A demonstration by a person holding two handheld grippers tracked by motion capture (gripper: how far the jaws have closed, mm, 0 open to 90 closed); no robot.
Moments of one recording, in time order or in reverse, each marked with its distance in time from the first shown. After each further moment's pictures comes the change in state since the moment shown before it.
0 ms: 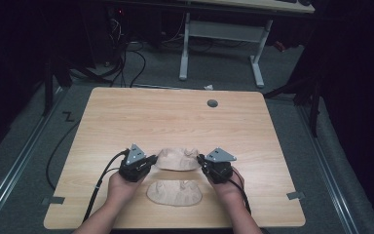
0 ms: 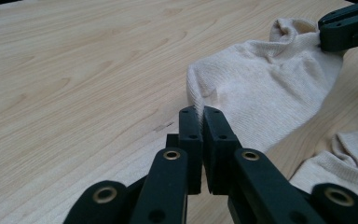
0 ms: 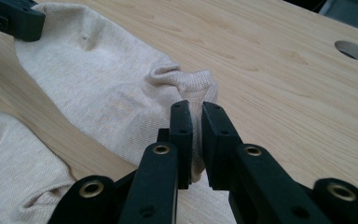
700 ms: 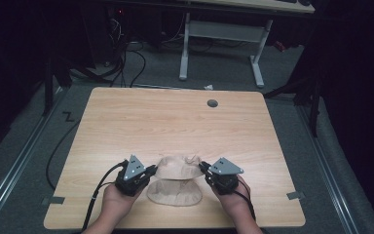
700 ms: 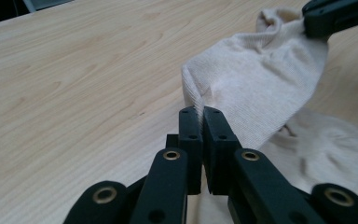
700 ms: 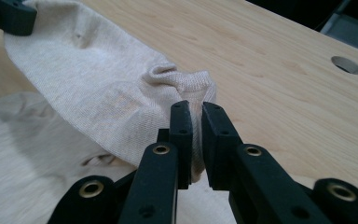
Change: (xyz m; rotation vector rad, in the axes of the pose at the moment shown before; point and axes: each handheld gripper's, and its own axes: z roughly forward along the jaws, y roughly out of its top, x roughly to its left) left arm -0.037 -0.003 -0.046 0.010 0.000 0.069; right arm 0.016 -0.008 -0.039 -0.041 0.023 -0.055
